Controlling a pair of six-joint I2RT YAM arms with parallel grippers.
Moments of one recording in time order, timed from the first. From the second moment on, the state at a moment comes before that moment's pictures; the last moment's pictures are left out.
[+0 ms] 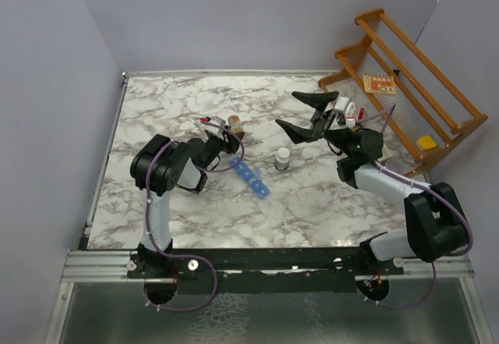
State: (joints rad) left arm -0.36 2.07 0.64 1.49 0.28 -0.17; right arm 0.39 1.41 0.69 1.37 -0.68 0.16
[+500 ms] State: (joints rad) left arm -0.31 2.07 0.80 1.29 0.27 -0.13; right arm 0.39 1.23 0.55 1.17 -0.57 0.06
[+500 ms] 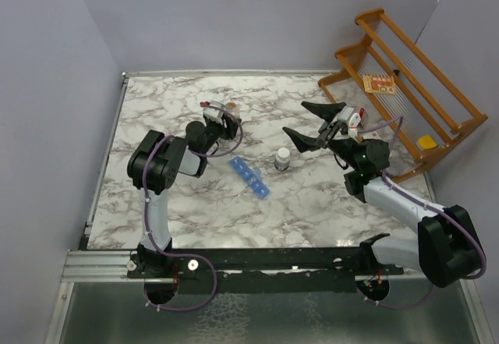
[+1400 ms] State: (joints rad) left arm -0.27 2.12 1.09 0.79 0.27 -0.24; right arm 0.39 1.22 0.54 1.16 -0.57 0.04
